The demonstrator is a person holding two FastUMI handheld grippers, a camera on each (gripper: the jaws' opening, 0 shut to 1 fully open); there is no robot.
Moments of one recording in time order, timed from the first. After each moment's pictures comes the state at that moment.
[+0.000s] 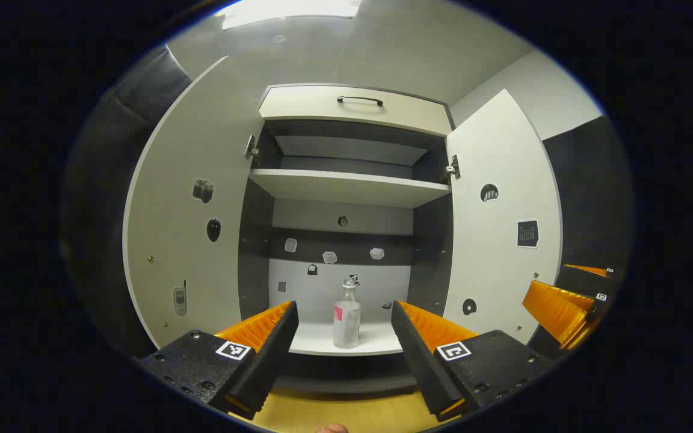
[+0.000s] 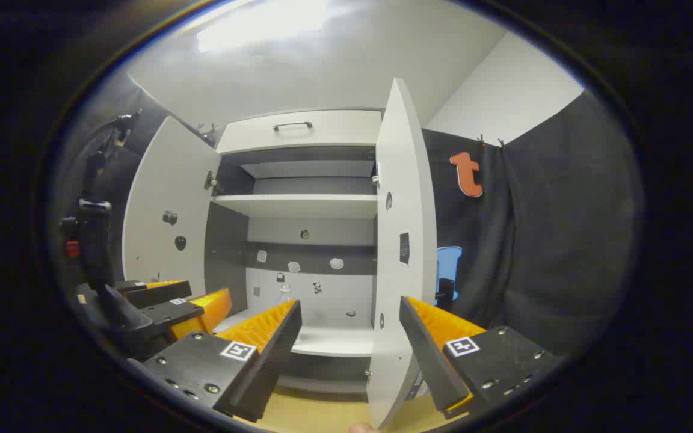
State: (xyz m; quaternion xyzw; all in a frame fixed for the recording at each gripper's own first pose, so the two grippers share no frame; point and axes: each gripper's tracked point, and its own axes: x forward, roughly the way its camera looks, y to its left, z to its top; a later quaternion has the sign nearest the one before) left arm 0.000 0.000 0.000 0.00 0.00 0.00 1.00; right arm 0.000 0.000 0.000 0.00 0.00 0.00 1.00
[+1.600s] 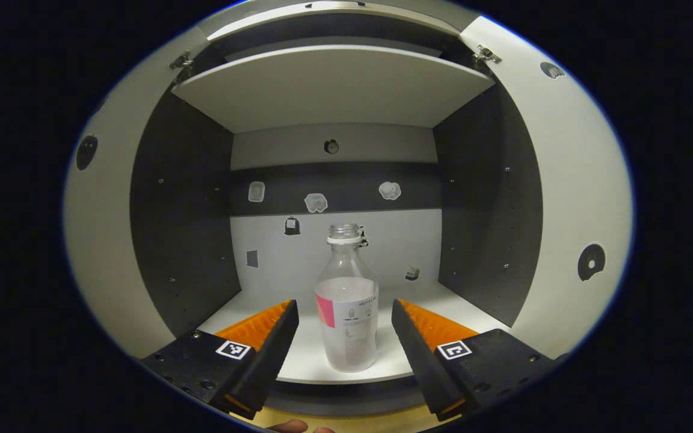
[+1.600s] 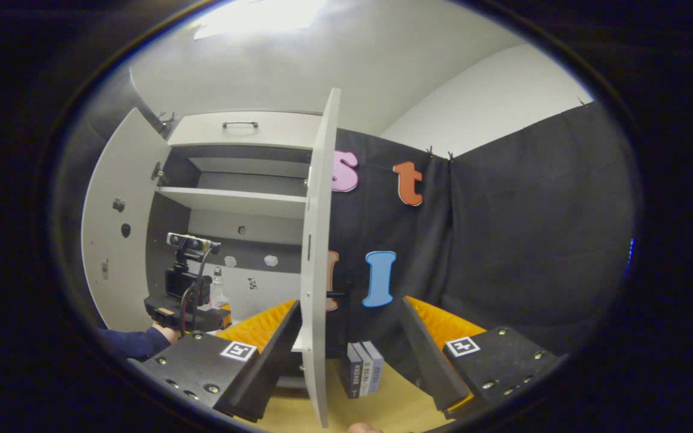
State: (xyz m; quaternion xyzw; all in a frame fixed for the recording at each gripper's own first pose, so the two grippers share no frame) left arm 0.222 0.006 -0.147 0.05 0.10 0.01 0.99; right arm -0.032 -0.105 0.010 -0.04 0.00 -0.15 0.99
